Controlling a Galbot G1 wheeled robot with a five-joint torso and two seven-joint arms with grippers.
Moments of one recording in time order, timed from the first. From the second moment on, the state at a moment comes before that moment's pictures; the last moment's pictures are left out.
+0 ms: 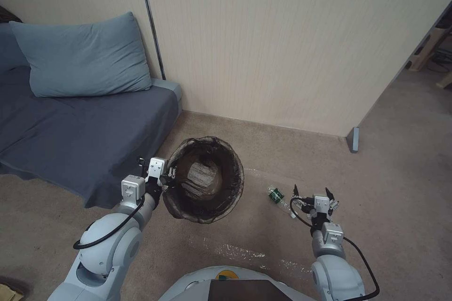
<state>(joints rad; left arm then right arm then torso) 1.51 -1.25 -0.50 -2.41 -0.28 0.72 -0.05 -1.69 1.52 0.66 2.02 0.00 -0.07 0.15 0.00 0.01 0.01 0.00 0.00</state>
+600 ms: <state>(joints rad) 1.52 -1.24 -0.50 -2.42 -0.28 0.72 -0.05 -1.66 1.41 0.65 2.10 0.09 -0.30 0.15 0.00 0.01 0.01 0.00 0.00</state>
